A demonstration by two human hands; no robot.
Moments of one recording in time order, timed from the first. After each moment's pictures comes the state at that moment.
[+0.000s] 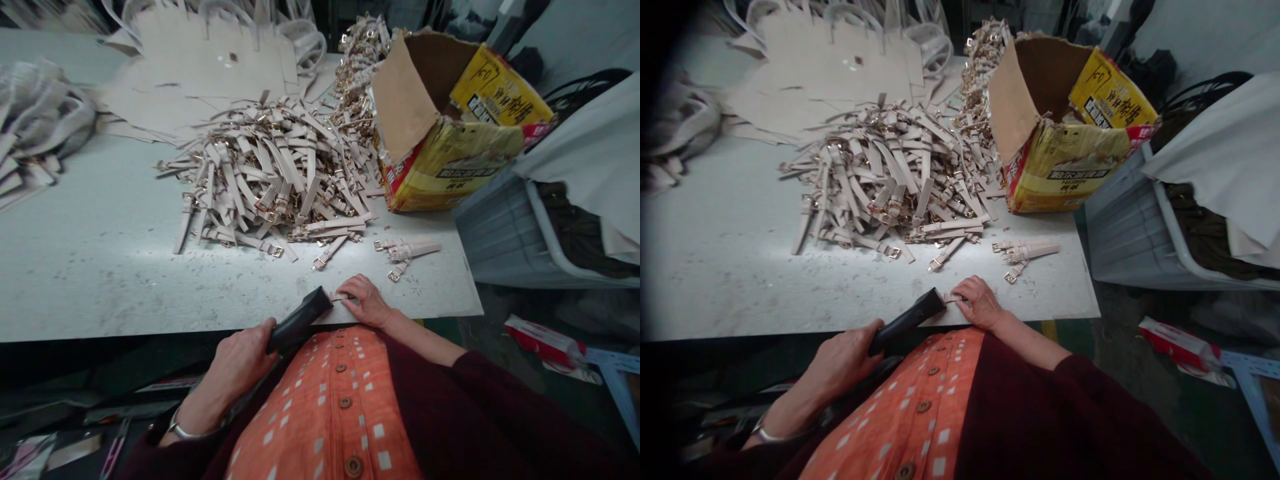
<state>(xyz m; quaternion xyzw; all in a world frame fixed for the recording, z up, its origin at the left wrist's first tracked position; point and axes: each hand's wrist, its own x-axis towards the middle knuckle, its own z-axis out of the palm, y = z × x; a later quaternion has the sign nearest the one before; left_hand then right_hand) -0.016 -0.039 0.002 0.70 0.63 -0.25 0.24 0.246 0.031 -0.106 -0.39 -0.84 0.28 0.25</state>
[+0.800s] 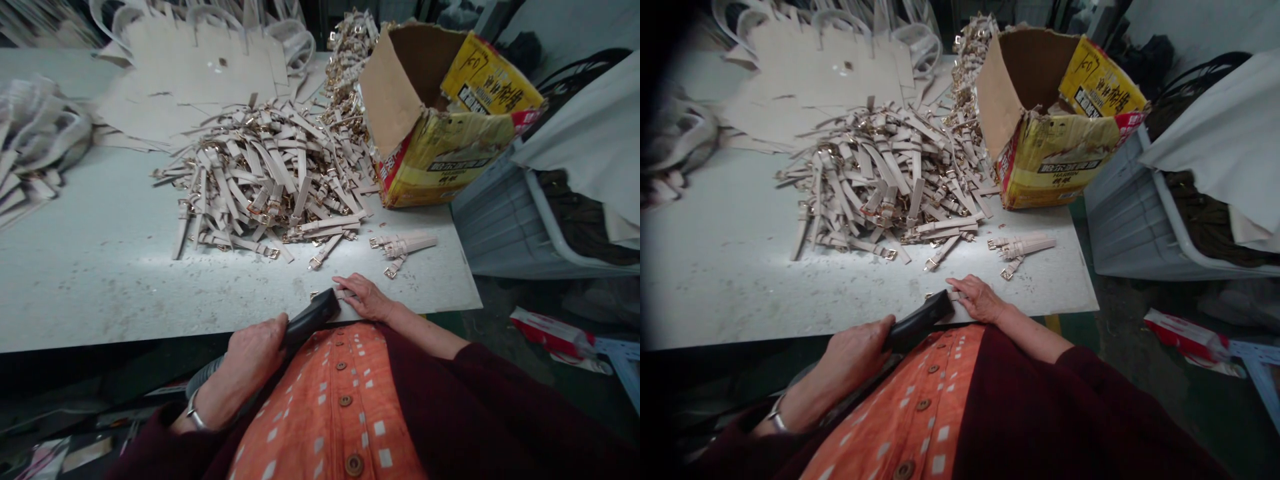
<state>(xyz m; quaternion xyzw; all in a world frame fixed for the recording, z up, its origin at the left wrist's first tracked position) 0.015 -0.025 0.012 0.72 0.60 -0.27 0.23 0.260 0.039 -0.108 -0.31 -0.84 0.35 0.26</state>
